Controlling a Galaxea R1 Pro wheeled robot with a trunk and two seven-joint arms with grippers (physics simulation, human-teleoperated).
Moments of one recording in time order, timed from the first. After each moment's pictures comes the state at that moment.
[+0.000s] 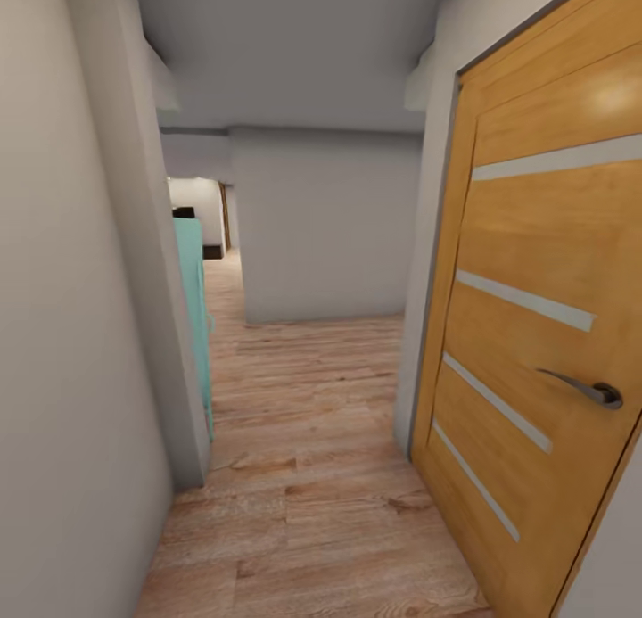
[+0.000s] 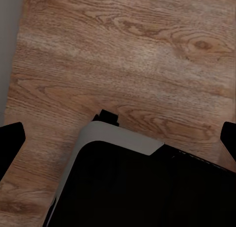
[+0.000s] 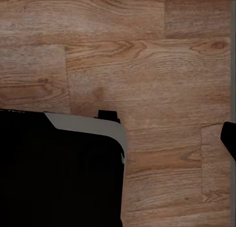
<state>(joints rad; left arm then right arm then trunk) -0.21 0.00 -0.23 0.00 0.61 -0.07 0.10 -0.14 0.00 -0.01 0.03 0.13 -0.18 -0.08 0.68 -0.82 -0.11</state>
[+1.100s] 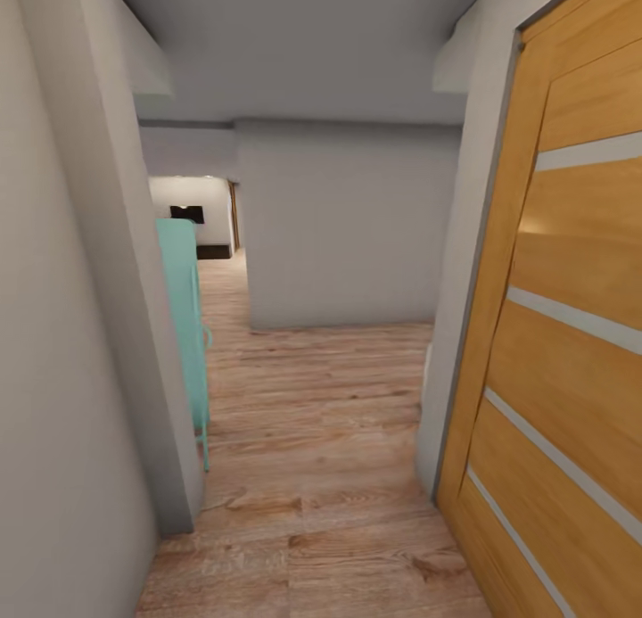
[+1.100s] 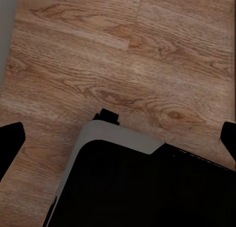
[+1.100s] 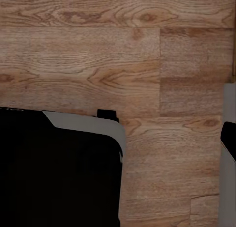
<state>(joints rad) -0.21 0.00 -0.23 0.00 0.61 -0.07 0.10 -0.14 0.00 -0.01 0.03 0.14 -0.18 -0.08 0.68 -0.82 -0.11</state>
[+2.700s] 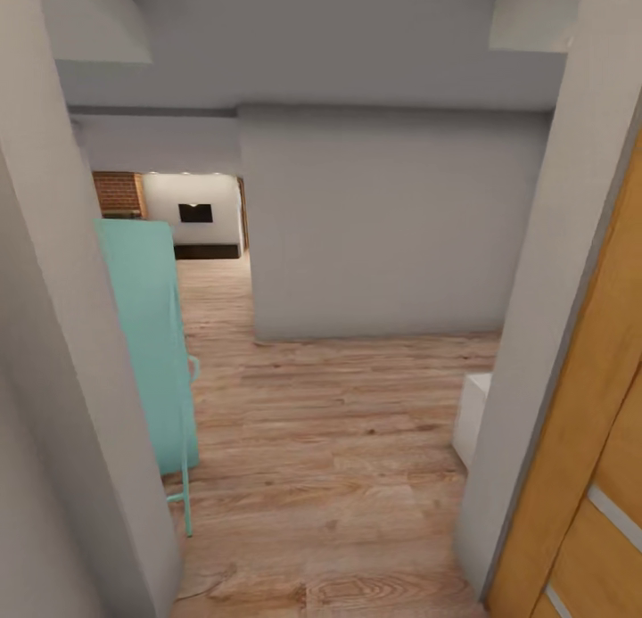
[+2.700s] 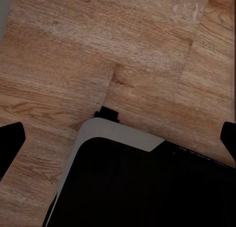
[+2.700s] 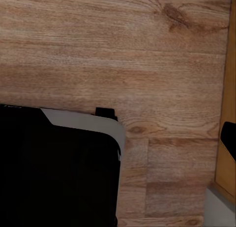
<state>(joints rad) -0.21 0.00 -0.23 0.00 0.61 -0.06 0.10 -0.14 0.00 -0.01 0.03 0.15 -0.18 -0.08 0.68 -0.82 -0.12</state>
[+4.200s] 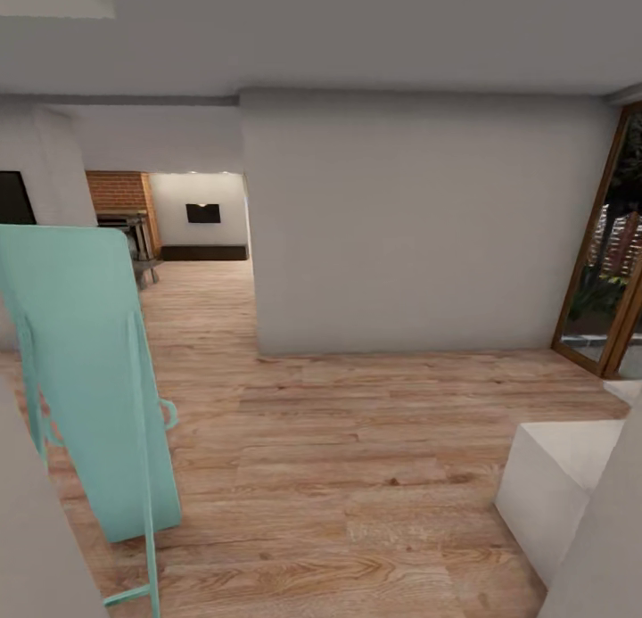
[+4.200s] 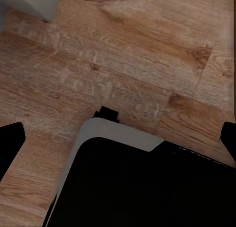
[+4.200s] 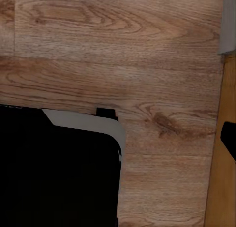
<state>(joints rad) -0.21 0.00 -0.23 0.00 0.61 -0.06 0.10 -0.14 0.00 -0.01 0.03 0.14 -0.18 -0.08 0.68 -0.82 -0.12</state>
